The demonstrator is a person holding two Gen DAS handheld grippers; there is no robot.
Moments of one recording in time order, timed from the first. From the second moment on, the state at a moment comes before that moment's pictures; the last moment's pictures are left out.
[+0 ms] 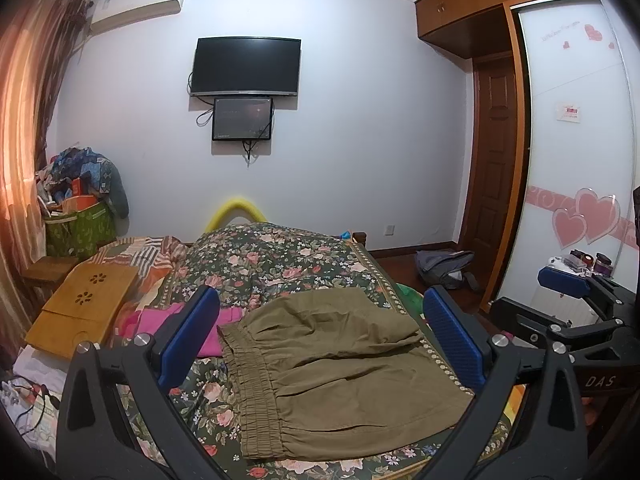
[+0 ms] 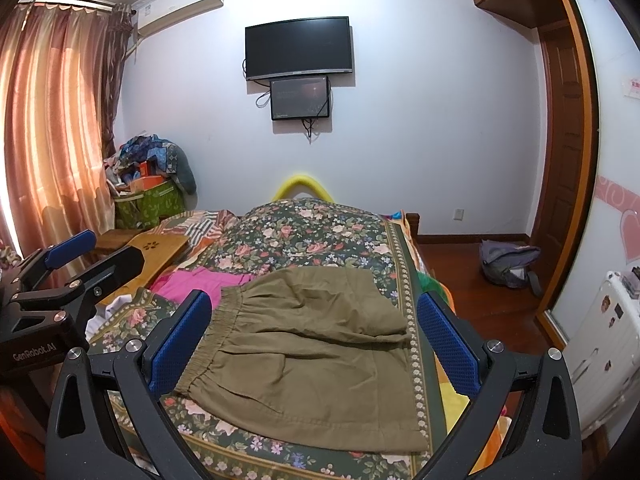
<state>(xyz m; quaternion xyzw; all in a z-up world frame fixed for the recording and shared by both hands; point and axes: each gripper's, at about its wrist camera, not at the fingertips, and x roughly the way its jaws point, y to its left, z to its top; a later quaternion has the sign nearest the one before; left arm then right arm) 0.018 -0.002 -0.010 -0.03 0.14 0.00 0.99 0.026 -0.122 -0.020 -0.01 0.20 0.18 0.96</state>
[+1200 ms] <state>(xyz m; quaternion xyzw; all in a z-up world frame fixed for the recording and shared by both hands) 0.241 0.129 -0.116 -0.05 0.29 0.07 0.95 0.223 -0.162 -0.094 -0.04 0.31 0.12 0.94</state>
